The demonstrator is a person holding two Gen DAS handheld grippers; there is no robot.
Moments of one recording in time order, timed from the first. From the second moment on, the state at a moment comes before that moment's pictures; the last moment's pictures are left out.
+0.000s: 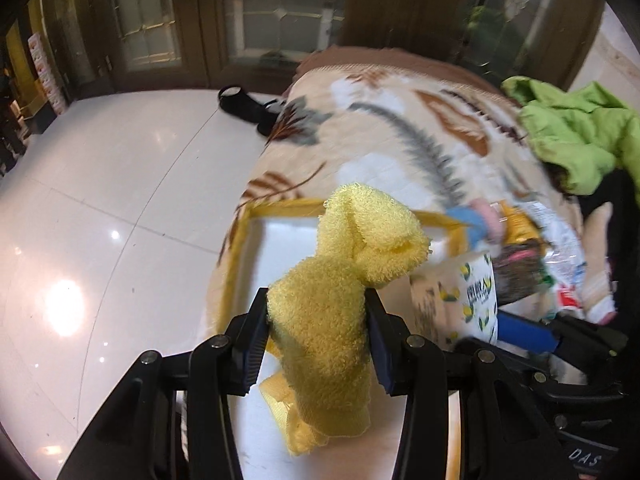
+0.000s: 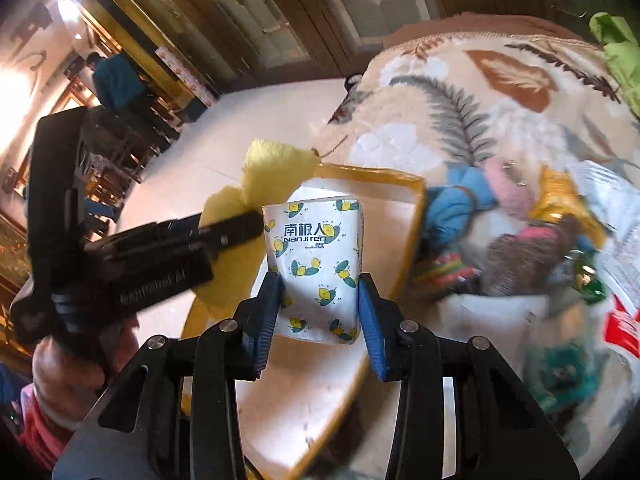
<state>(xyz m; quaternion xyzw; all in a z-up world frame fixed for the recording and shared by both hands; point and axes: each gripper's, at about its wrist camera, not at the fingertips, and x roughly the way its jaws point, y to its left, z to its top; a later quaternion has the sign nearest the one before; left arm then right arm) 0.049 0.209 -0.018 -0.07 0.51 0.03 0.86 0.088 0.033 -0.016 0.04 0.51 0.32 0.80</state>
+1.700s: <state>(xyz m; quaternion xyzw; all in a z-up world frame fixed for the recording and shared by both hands) 0.025 0.046 -0.020 -0.08 0.52 -0.07 0.85 0.034 -0.137 -0.027 -0.04 0.44 0.19 0.87</state>
